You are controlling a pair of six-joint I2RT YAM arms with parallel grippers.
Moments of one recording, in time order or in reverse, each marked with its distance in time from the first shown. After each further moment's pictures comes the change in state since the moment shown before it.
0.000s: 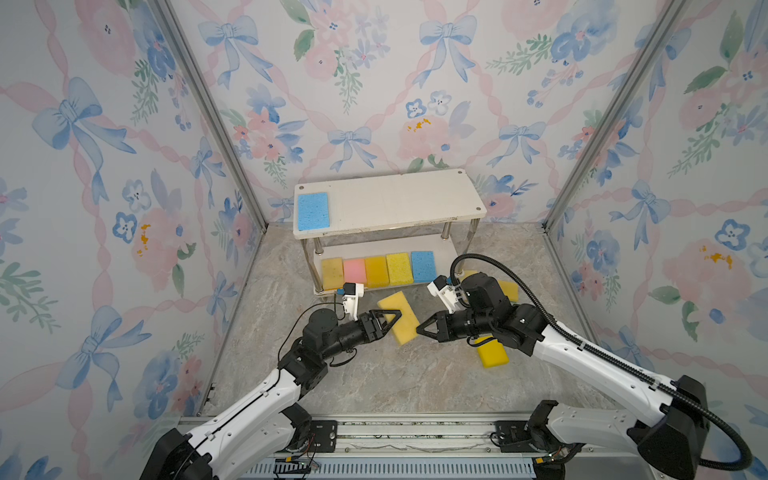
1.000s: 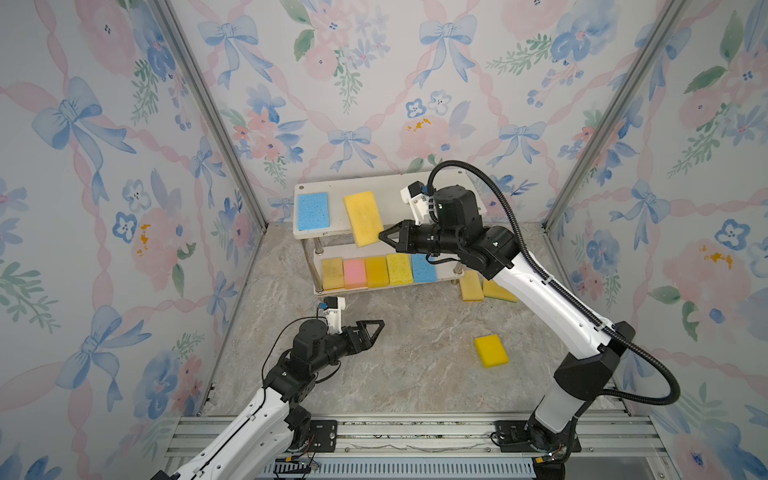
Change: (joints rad) left arm 0.095 -0.177 -0.098 -0.282 -0.082 0.142; right arm 0.019 0.630 1.081 -0.142 0.174 -0.010
